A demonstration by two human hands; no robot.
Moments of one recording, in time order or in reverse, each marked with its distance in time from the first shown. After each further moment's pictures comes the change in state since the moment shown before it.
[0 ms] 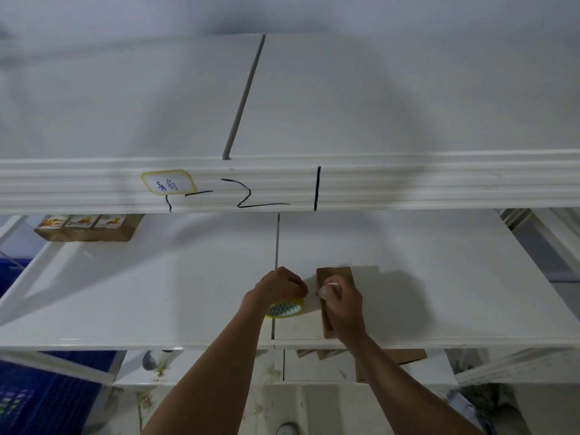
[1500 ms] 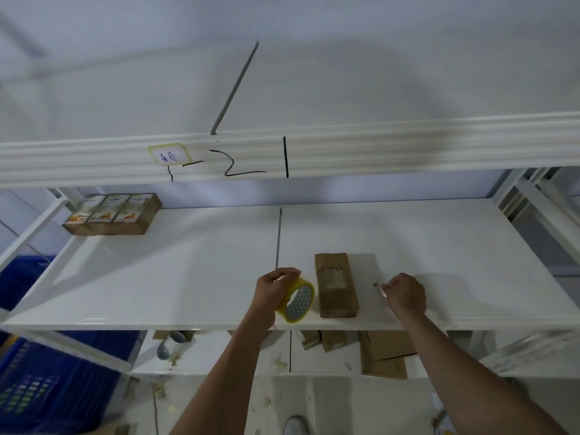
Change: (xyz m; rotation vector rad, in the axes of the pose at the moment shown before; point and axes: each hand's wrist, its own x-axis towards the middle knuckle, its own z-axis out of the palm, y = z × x) left_hand -0.088 0.024 0.040 -0.991 0.368 -0.153; right_hand 0.026 0.066 -0.113 -0.451 0.043 0.432
